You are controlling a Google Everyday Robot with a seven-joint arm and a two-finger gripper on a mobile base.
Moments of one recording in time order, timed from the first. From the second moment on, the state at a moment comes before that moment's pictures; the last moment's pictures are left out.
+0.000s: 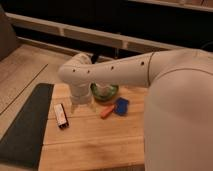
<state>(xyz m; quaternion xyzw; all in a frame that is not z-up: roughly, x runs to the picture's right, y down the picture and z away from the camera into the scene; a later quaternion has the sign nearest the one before) -0.108 0.103 0.703 -0.26 0.23 0.64 0.68</state>
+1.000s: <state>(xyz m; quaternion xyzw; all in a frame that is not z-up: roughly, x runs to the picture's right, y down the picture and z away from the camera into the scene) -0.148 0.064 0.750 -0.25 0.11 0.60 0.75</state>
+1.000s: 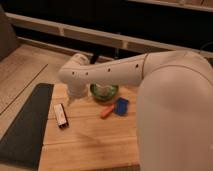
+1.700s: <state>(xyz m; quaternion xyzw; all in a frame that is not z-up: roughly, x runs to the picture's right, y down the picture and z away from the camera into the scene) -0.225 0.057 0.786 -0.26 0.06 0.57 0.77</state>
